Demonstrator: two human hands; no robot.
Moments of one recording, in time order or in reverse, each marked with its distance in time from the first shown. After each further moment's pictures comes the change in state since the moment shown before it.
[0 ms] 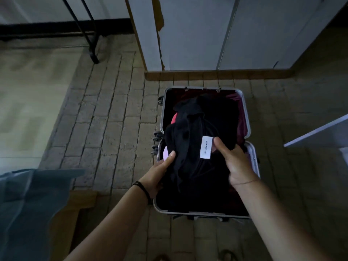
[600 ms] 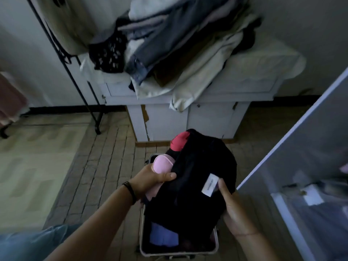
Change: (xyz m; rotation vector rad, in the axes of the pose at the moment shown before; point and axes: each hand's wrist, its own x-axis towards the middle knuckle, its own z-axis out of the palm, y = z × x) left_hand -0.290 0.275 0.183 0.369 -0.126 0.408; right_hand -0.242 -0.331 -0.012 0.010 0.082 -0.059
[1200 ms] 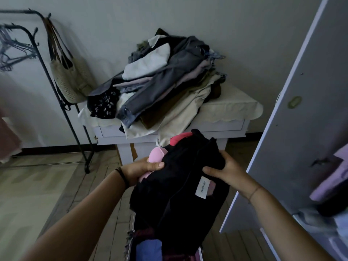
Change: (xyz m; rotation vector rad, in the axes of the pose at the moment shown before) left_hand -0.013 0.150 0.047 0.004 -0.356 0.139; right_hand -0.014 -0.206 -0.042 -0.591 -0.184 -0.409
